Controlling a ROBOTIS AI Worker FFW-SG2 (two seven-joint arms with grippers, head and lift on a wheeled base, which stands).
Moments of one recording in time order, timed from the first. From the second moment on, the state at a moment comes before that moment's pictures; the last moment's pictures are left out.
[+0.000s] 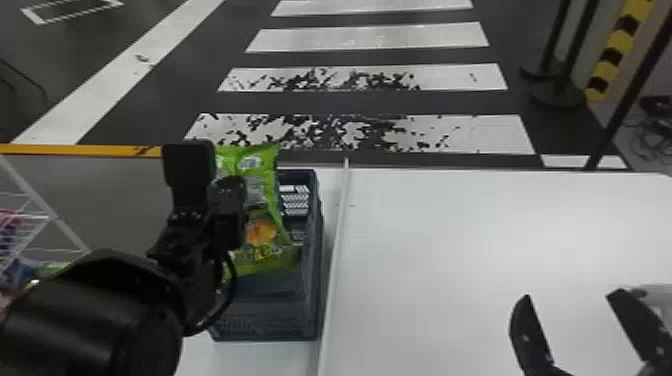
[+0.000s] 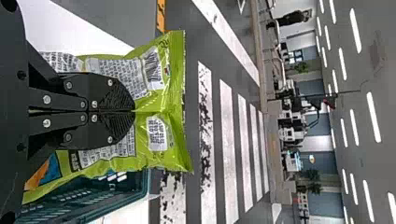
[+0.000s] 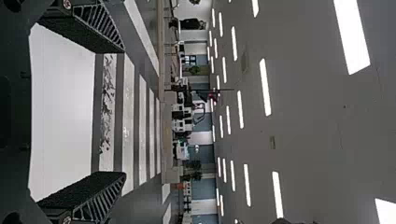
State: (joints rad) left arm 0.15 0.23 -0.03 -2.31 0.27 0.95 0.39; right arm 0.73 -0.18 0.13 -1.97 -0.09 -0.50 -0.01
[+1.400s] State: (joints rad) left arm 0.07 0.23 -0.09 -2.42 0.36 0.98 0.37; right arm 0.77 -0.17 0.10 -2.01 -0.09 -0.51 -0.01
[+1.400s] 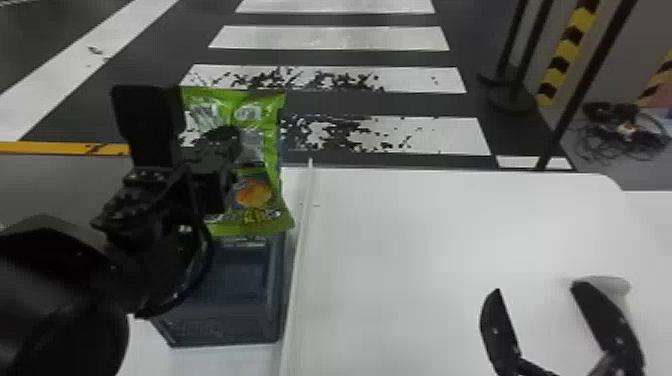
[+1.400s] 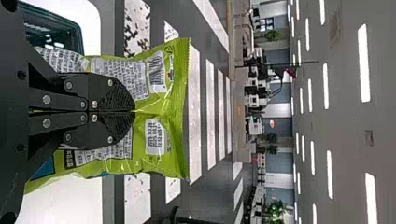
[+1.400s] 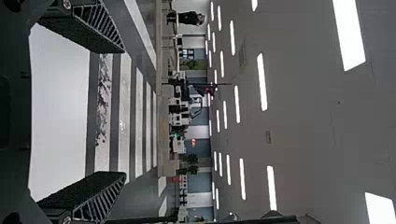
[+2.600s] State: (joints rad) left arm -0.20 0.09 -0.48 -2.08 0.28 0.95 0.30; right arm 0.79 -0.16 0.02 -2.02 -0.14 -0.56 -0.01
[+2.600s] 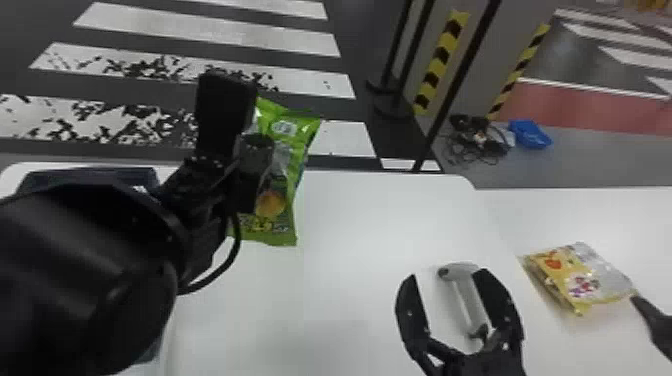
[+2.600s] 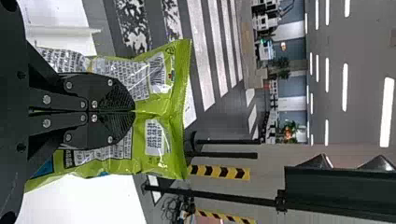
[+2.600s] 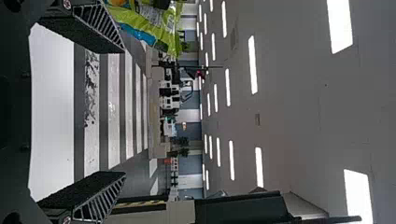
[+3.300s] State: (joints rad) left arm -0.21 0.01 -0.62 -1.83 0.28 0.91 0.20; right arm 0.78 -0.15 0.02 -2.00 -0.14 -0.59 -0.01
